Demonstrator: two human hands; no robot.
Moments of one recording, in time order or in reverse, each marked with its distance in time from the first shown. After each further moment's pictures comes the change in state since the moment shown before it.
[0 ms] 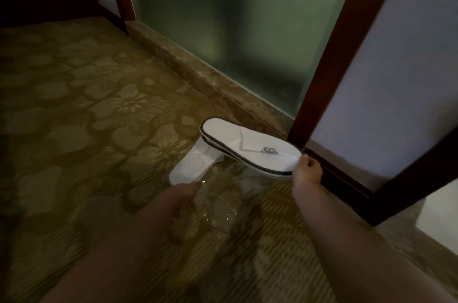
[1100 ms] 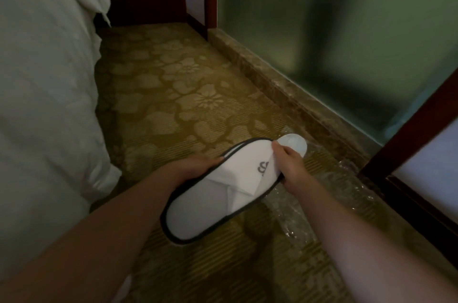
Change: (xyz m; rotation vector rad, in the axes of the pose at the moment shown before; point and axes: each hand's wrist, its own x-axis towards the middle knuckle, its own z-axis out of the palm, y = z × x) left_hand -0.025 -0.074 -0.173 0.057 0.024 0.436; right_hand -0.145 0.017 0.145 -0.244 -0.713 -0.065
